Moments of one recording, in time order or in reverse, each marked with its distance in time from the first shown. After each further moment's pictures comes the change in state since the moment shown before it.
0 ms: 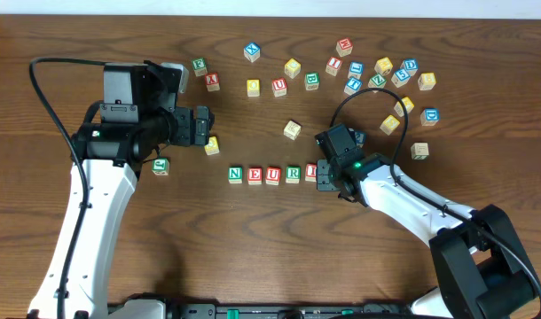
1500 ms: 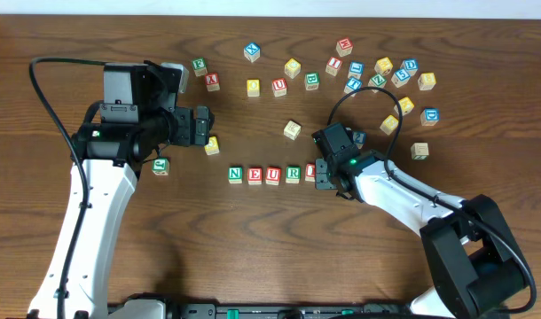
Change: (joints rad) left arm 0.000 0.000 0.000 0.000 0.000 0.000; right arm 0.000 0.054 0.025 0.003 0.014 -0.008
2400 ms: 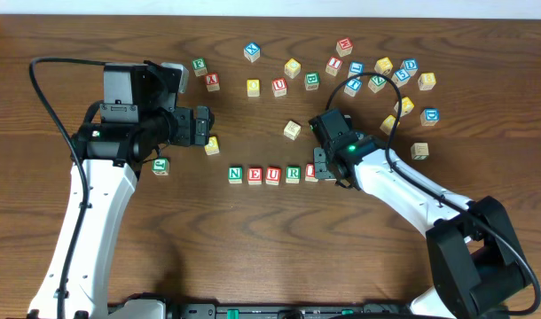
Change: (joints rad) left arm 0.000 0.000 0.000 0.000 0.000 0.000; right arm 0.000 0.000 0.135 -0.141 0.035 -0.017
